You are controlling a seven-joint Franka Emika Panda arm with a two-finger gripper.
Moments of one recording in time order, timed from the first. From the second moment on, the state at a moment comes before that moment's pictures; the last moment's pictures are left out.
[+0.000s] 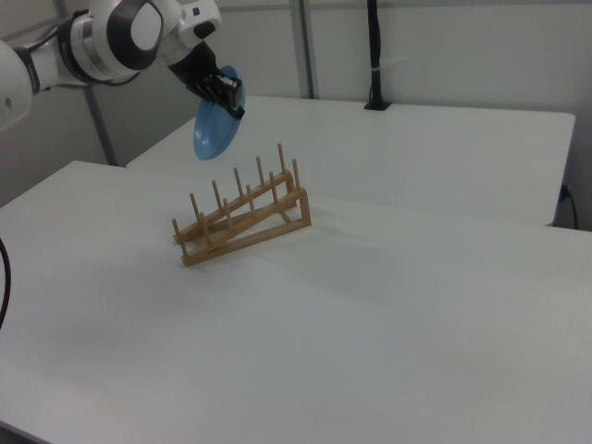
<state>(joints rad) 0.11 0.29 -0.02 -1.38 -0.23 2.17 0.30</state>
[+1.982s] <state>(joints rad) 0.22 0.37 -0.02 -1.58 -0.83 2.35 0.73</state>
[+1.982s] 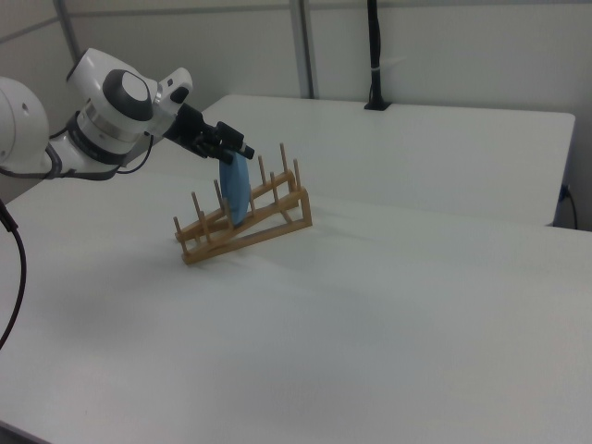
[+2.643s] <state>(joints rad) 0.25 0.34 -0.02 -1.55 -0.63 2.28 0.76</state>
